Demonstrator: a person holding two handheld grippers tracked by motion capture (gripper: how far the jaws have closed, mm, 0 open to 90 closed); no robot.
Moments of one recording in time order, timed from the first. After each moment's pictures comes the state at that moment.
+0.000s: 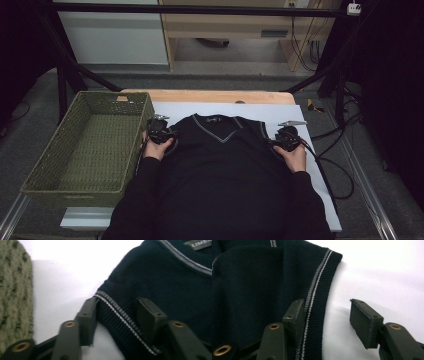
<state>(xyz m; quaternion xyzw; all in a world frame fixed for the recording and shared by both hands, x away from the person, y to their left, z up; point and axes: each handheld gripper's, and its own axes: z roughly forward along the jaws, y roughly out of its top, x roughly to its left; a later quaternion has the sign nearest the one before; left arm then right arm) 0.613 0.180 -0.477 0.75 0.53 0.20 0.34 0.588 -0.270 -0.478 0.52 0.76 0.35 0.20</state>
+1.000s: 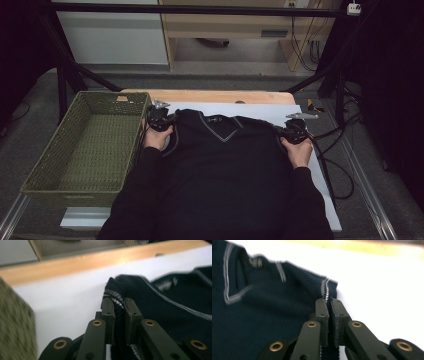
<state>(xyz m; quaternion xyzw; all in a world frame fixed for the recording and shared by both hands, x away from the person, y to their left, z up) 0.626 0.172 -0.416 0.74 0.47 0.24 0.41 0.585 -0.279 -0.438 0.52 0.72 0.40 0.22</state>
